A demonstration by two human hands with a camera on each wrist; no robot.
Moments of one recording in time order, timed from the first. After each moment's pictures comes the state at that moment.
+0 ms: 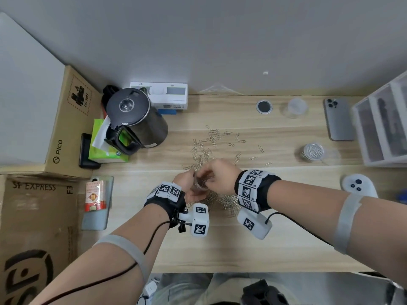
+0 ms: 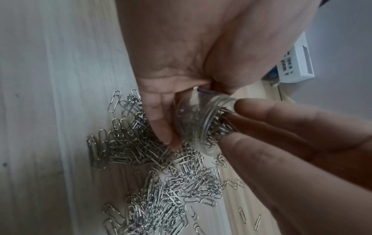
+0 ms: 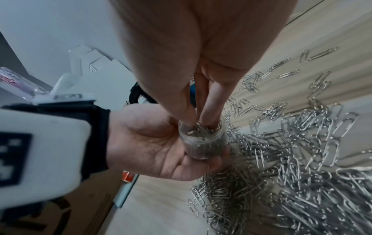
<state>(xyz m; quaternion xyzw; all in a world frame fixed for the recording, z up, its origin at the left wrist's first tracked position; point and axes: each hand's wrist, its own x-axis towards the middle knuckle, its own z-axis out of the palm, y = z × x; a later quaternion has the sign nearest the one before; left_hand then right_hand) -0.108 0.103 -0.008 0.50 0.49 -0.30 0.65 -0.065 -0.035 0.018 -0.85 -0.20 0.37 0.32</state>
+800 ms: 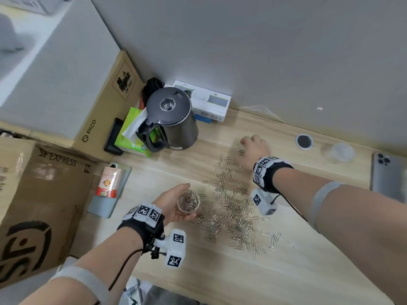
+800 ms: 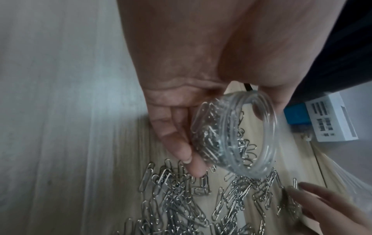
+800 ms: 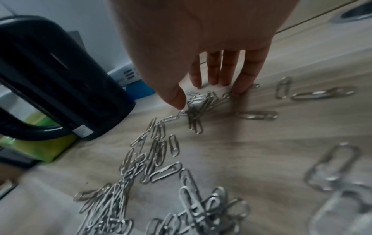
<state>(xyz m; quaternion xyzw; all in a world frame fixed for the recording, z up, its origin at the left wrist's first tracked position) -0.147 0.172 -0.025 0.45 0.50 -0.27 0.69 0.071 -0.014 -0.049 -0.94 -0.19 0.24 0.12</state>
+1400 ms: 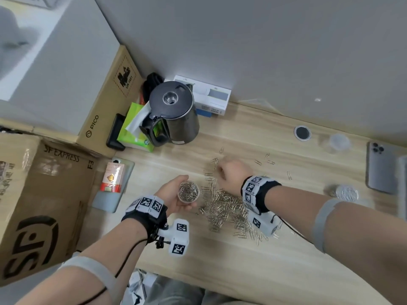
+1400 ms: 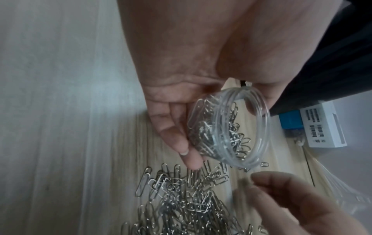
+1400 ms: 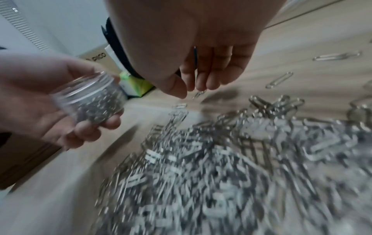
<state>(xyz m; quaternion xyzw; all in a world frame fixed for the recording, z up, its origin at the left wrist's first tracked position) -0.151 0.181 -0.016 0.46 0.49 -0.26 0.70 -0.024 0.007 -0.033 -0.89 -0.35 0.26 0.13</state>
